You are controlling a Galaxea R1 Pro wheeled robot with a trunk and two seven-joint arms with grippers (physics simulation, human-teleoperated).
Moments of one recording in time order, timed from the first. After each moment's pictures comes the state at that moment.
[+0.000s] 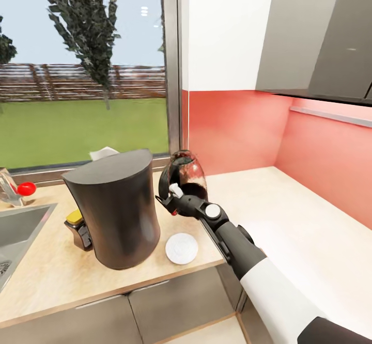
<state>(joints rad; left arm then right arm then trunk) -0.06 0.14 -0.16 0.04 0.04 0.01 0.24 -0.81 0.15 0.48 -1.04 0.16 0.10 0.39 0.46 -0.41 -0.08</state>
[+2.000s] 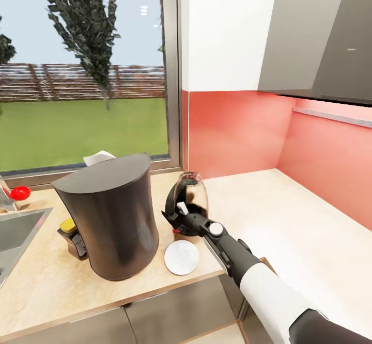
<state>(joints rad) -0.06 0.14 -0.16 0.04 0.04 0.01 0.23 -0.81 0.15 0.48 -0.70 0.00 -0.14 0.35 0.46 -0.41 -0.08</state>
